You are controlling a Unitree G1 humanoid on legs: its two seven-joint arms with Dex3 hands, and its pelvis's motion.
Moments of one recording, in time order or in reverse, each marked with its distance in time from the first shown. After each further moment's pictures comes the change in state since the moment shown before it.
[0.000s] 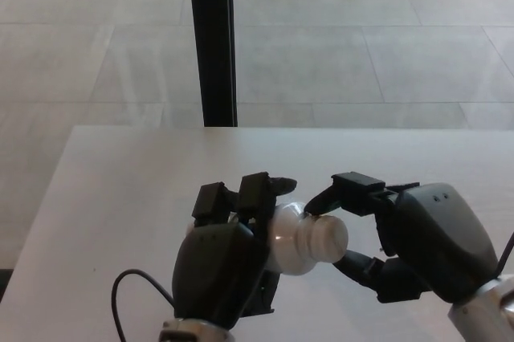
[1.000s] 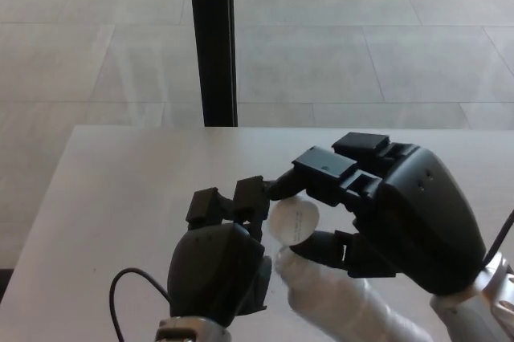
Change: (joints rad) left_arm -0.004 0.040 -0.007 -0.012 0.019 0.086 -0.066; right_arm -0.066 0.019 -0.029 -0.011 -0.076 -0.259 -0.191
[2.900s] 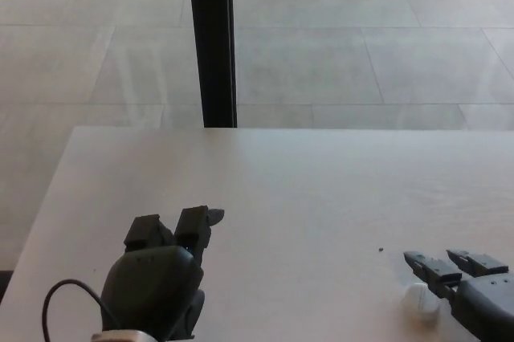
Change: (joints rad) left_arm 0.103 0.123 0.112 -0.087 0.053 0.068 -0.197; right_arm 0.175 -0.232 0.010 0.376 -0.009 0.289 0.276
